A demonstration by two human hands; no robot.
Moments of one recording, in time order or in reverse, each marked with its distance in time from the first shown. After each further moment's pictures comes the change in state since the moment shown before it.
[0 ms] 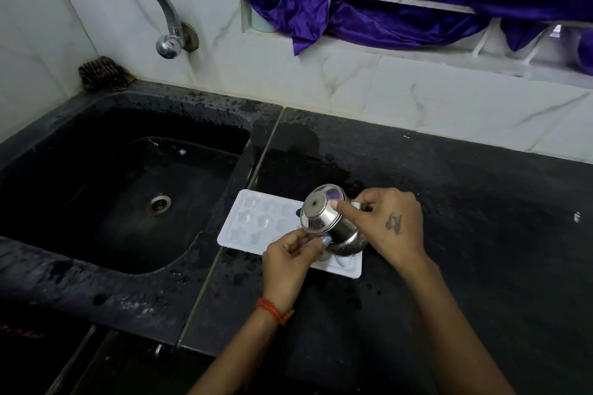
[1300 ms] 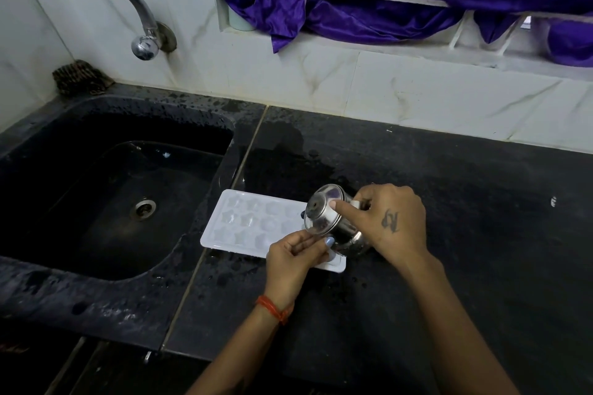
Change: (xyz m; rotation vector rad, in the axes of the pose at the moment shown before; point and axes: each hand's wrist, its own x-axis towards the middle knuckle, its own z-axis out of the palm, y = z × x) left_hand -0.003 -0.007 0.024 -0.126 -0.055 -0.121; right_hand -0.007 0.012 -0.021 -0.146 -0.008 -0.007
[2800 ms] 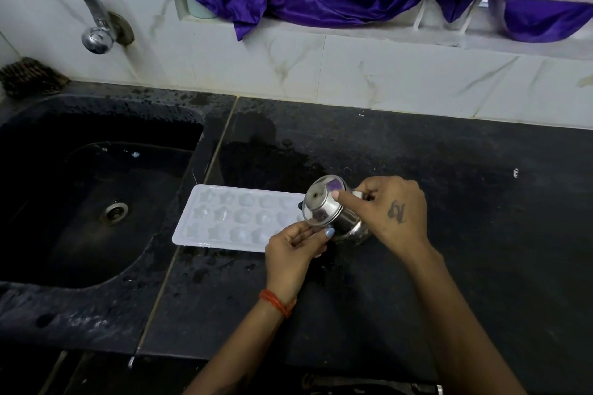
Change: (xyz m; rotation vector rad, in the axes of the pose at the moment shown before) left_hand -0.005 -0.015 0.029 0.090 -0.030 -0.013; right_hand -0.015 0.033 -0.014 0.113 0.073 0.167
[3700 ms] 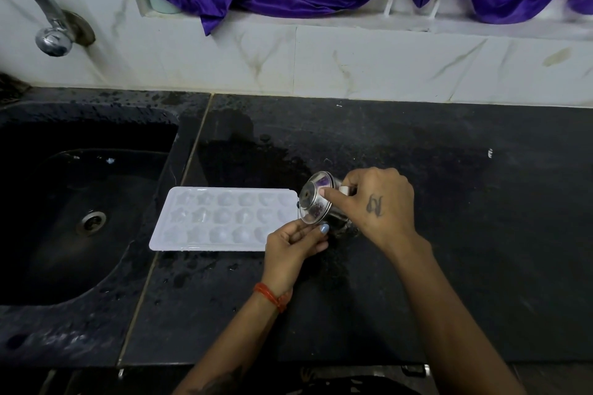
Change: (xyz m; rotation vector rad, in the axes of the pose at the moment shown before) left_hand 0.004 -0.012 0.014 -0.042 -0.130 -0.094; right_hand -0.003 0.007 -0.009 -0.217 -0.008 -0.066
